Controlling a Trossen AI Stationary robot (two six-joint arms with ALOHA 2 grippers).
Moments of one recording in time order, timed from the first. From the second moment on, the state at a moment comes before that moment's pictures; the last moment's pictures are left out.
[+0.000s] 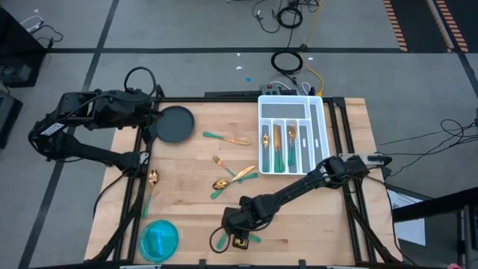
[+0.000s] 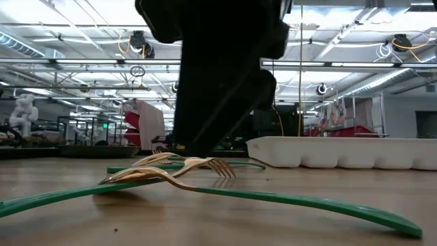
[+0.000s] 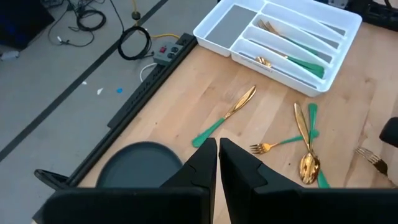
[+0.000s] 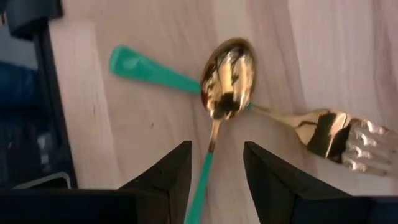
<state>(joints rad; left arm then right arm) 0.11 0.99 1.60 -1.40 -0.35 -0.28 0.42 2.28 1.84 -0.71 -0.05 0.69</state>
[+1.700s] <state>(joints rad) 0.11 0.99 1.60 -1.40 -0.35 -0.29 0.50 2.31 1.89 -0.68 0.11 0.80</state>
